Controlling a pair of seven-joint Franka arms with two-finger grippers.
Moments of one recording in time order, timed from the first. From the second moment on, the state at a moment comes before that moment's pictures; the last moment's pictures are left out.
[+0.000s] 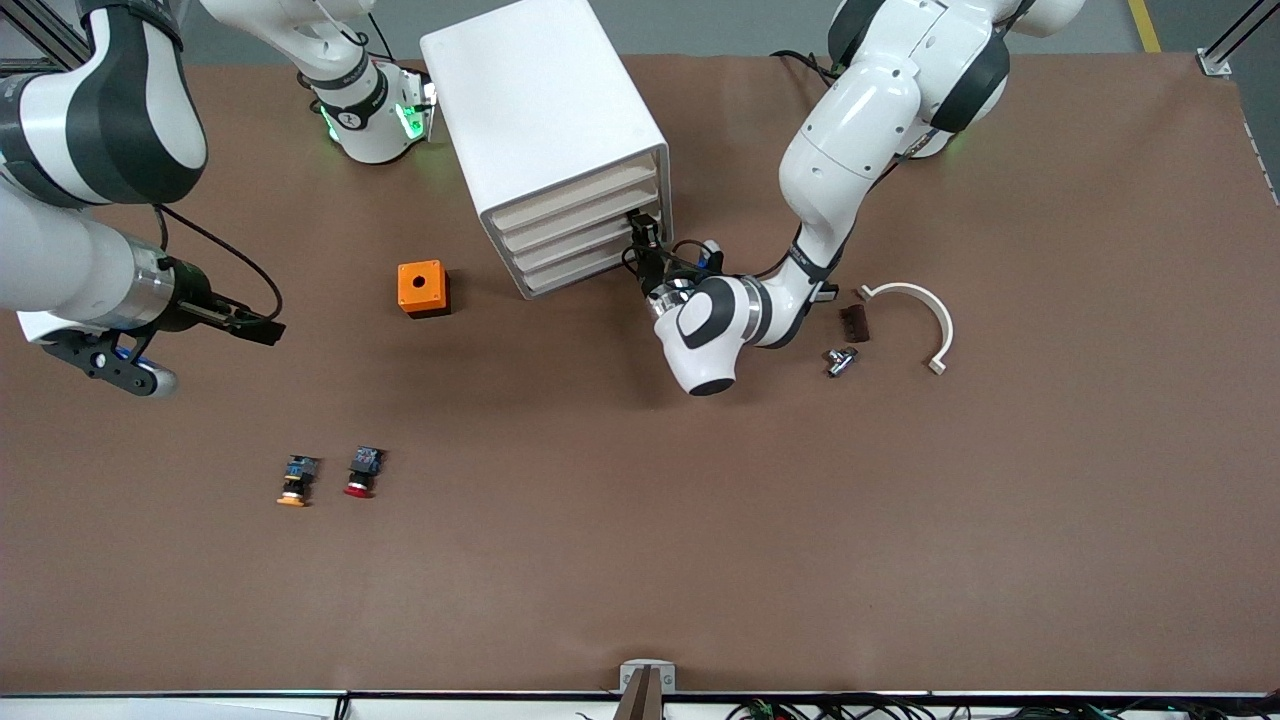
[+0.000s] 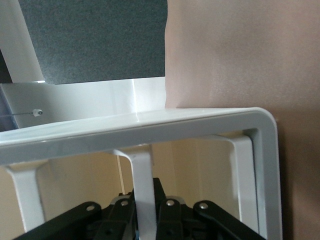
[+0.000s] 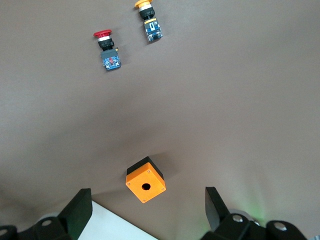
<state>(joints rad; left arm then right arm) -0.64 1.02 -0.11 -1.41 -1.01 1.41 -2.16 0.11 0.17 -0.02 -1.62 0.02 1.55 0.54</state>
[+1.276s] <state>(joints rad) -0.41 1.02 -0.09 -1.41 -1.12 1.49 -2.17 0.70 0.33 -0.01 -1.66 0.06 1.96 1.57</state>
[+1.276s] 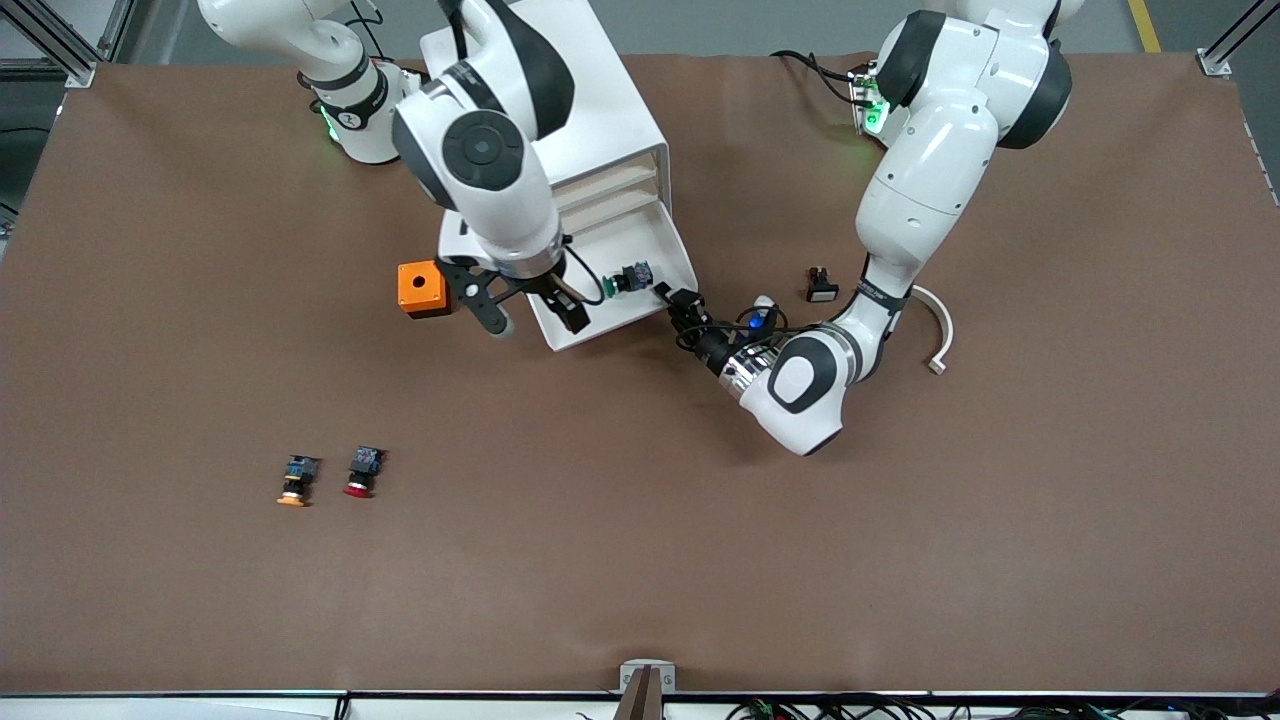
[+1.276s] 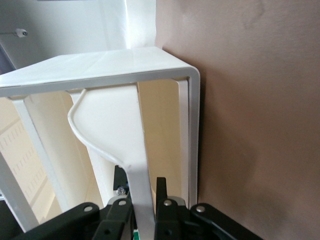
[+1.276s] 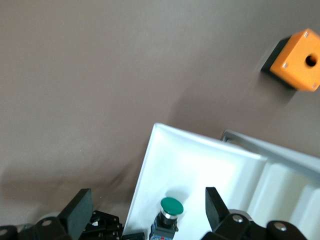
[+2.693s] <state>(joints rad) -0.37 1.01 -0.03 -1.24 -0.99 1.50 -1.54 0.90 0.57 -0.01 -1.66 0.02 2.16 1.92</state>
